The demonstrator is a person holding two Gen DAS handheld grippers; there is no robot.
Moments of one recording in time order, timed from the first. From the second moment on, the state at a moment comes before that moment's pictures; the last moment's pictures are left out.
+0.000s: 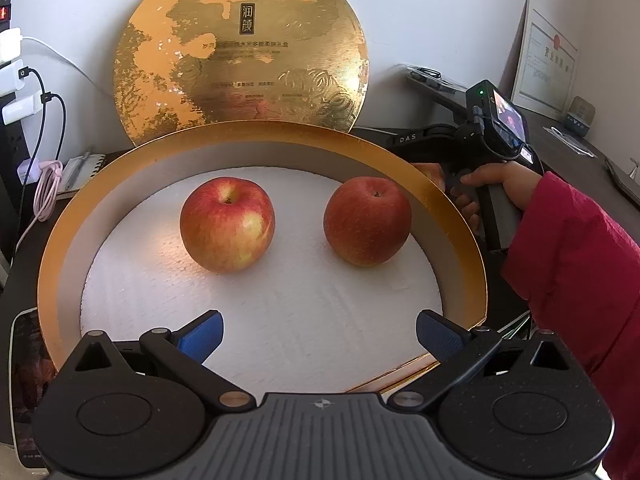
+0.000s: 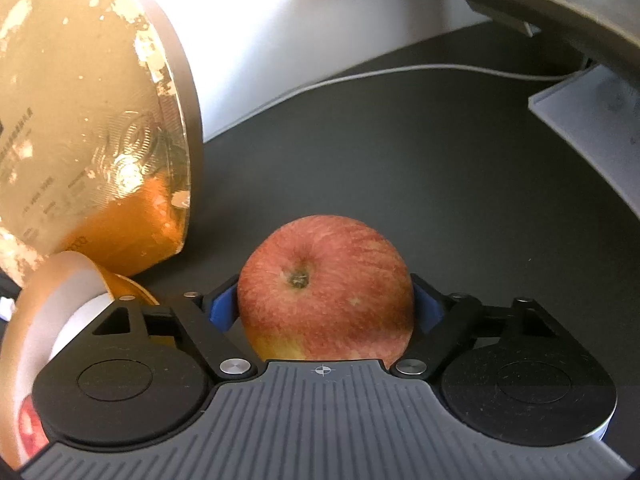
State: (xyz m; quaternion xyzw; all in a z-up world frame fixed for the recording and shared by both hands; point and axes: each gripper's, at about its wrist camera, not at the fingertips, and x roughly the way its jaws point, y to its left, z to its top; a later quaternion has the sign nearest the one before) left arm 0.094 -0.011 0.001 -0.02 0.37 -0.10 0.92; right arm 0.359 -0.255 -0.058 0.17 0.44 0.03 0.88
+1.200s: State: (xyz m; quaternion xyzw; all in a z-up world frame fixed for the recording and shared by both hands) left arm -0.001 0.046 0.016 -0.05 0.33 -0.11 0.94; right arm 0.160 -0.139 0.052 0.07 0.36 0.16 0.92
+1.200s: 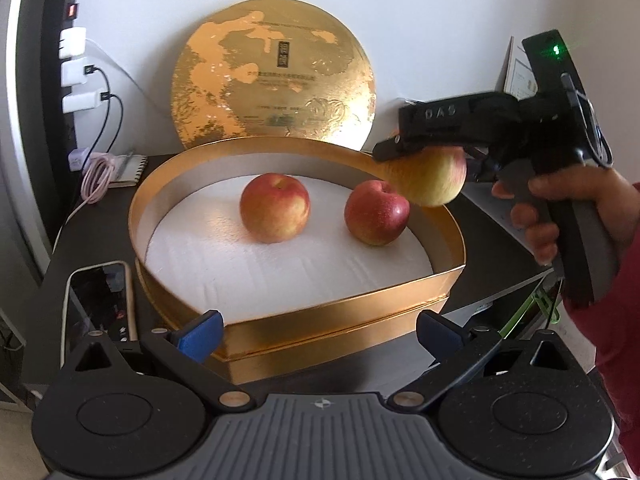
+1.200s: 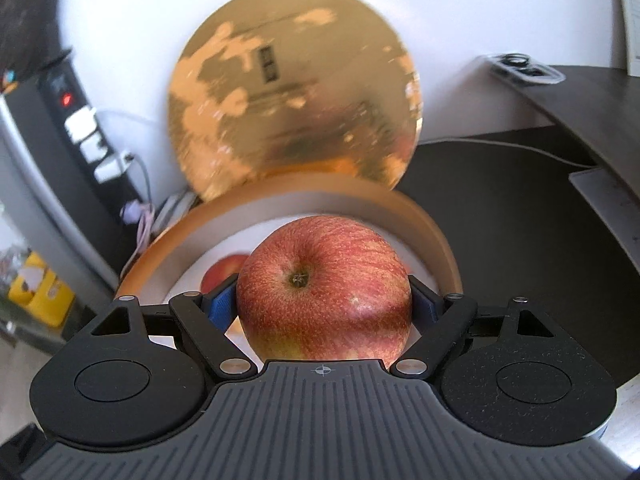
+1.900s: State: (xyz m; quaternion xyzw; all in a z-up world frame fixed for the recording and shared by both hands) left arm -0.002 0.068 0.007 -0.07 0.34 -0.10 0.93; right arm 0.168 -0.069 -0.005 -0.03 0.45 0.17 0.87
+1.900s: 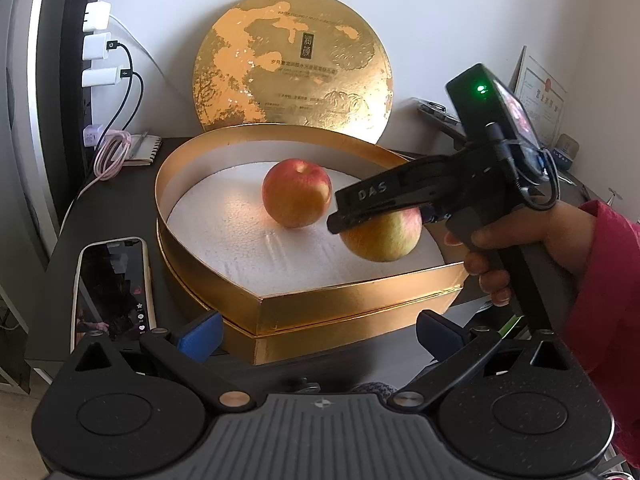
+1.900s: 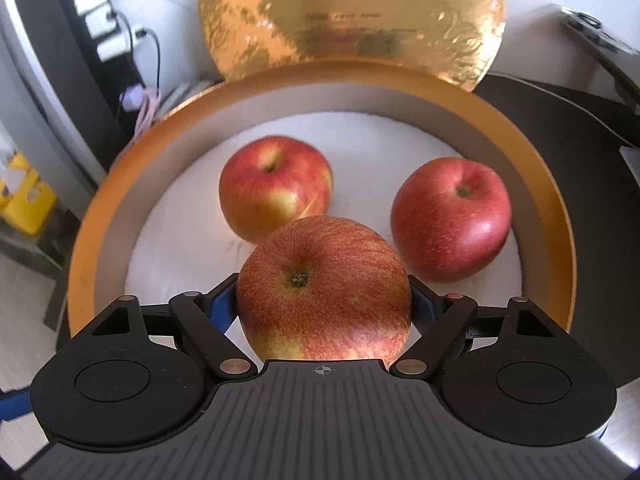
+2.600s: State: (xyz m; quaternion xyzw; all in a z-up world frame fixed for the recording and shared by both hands) left arm 0.006 0.064 0.004 -0.07 0.35 -0.10 0.93; right arm 0.187 -0.043 -0.026 -0.10 0.48 0.17 0.86
